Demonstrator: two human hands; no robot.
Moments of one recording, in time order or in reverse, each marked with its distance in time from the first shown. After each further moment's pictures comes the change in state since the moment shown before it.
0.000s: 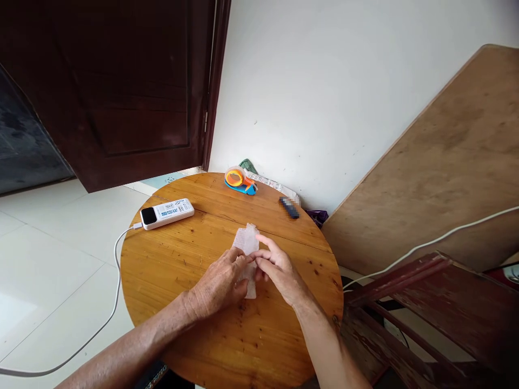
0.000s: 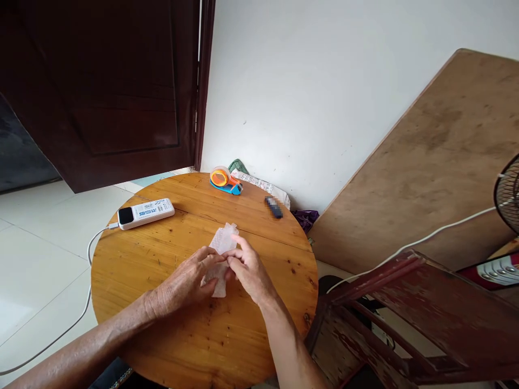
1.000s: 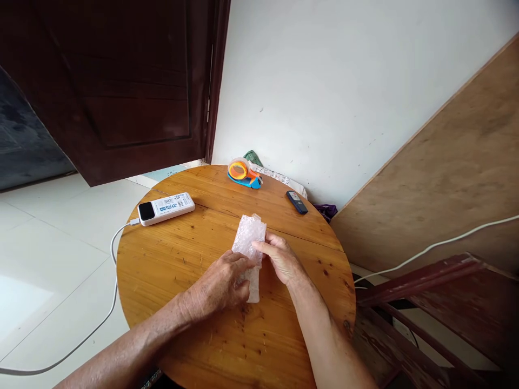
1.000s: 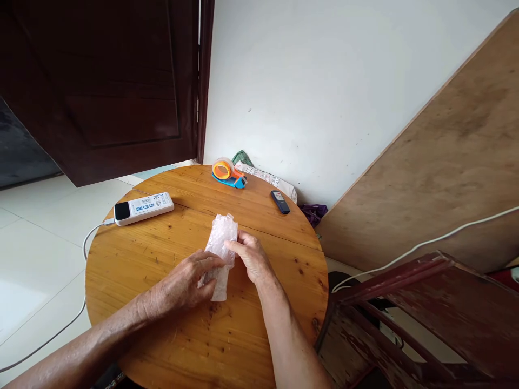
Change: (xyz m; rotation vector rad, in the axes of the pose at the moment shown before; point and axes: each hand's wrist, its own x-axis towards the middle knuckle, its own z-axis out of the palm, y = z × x) left_hand 0.001 -0.002 -0.002 -0.115 -0.019 0.005; right_hand 0.045 0.016 0.002 0.255 0.023 0.006
